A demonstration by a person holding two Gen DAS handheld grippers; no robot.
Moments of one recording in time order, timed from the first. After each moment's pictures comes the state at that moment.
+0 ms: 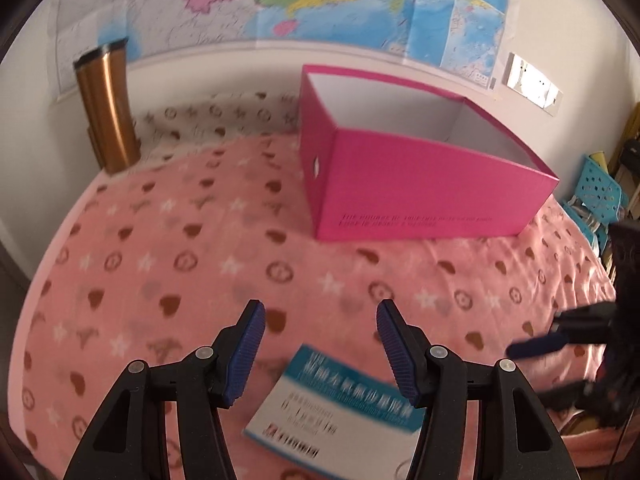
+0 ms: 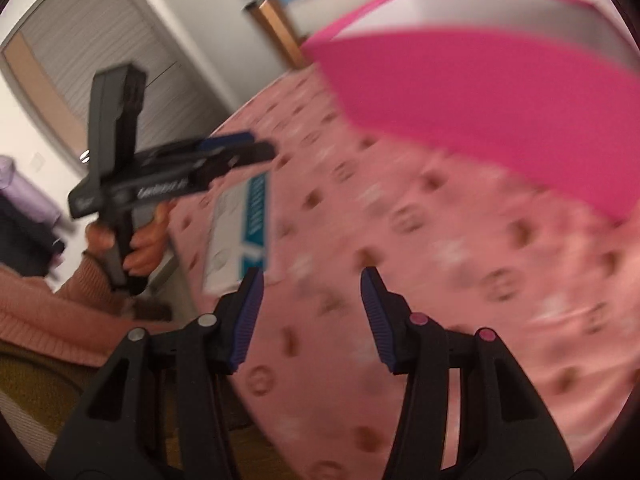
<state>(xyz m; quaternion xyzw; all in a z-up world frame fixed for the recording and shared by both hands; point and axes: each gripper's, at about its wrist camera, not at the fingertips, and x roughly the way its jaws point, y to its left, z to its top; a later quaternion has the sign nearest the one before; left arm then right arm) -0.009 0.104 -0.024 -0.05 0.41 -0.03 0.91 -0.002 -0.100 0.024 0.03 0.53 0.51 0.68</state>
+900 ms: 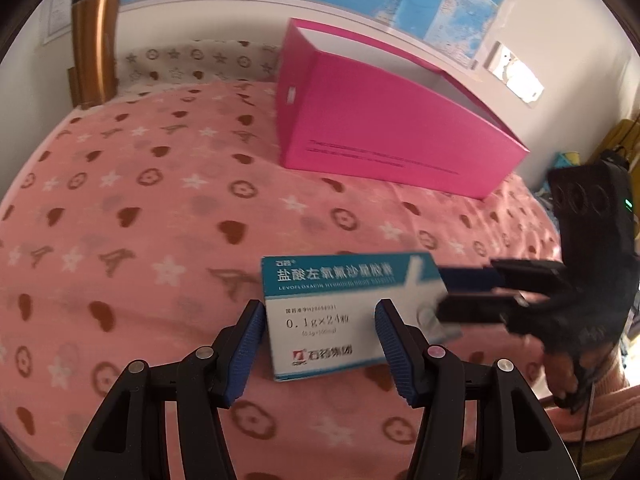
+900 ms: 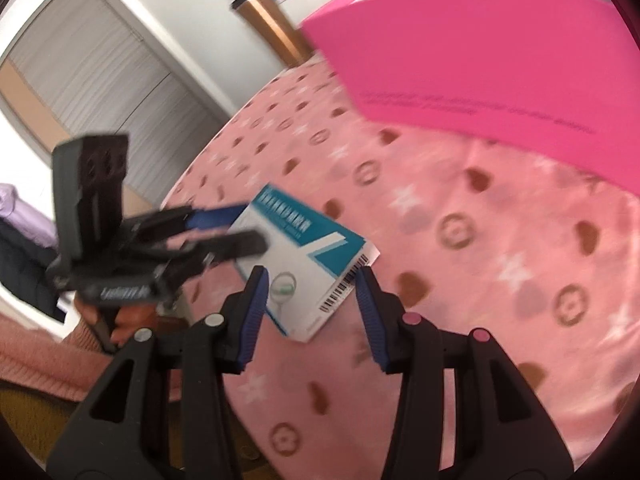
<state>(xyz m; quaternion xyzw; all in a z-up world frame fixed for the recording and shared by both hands) -0.034 0.097 -0.048 -0.12 0.45 -0.10 0.88 0.026 -0.075 0.008 0.07 0.53 0.46 0.71</state>
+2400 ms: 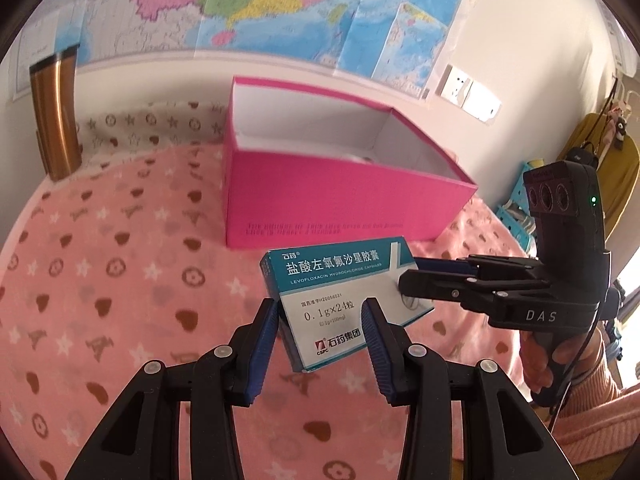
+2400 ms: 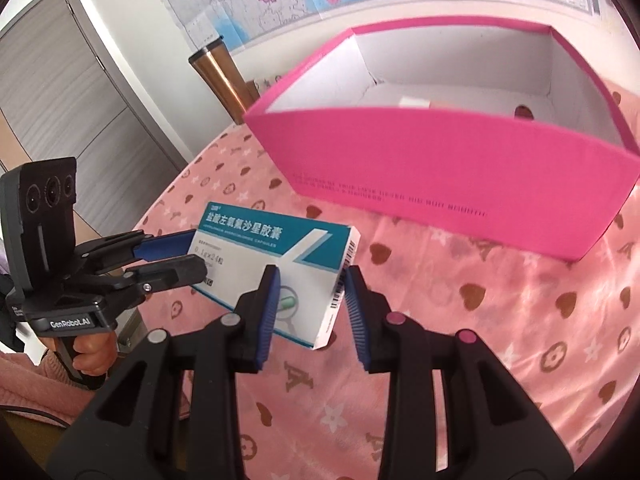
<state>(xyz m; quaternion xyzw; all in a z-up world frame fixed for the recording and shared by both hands) -0.017 0.077 0.006 -0.10 0.38 -0.15 0.91 0.039 -0.103 0.050 0.05 0.48 0.39 0.78</state>
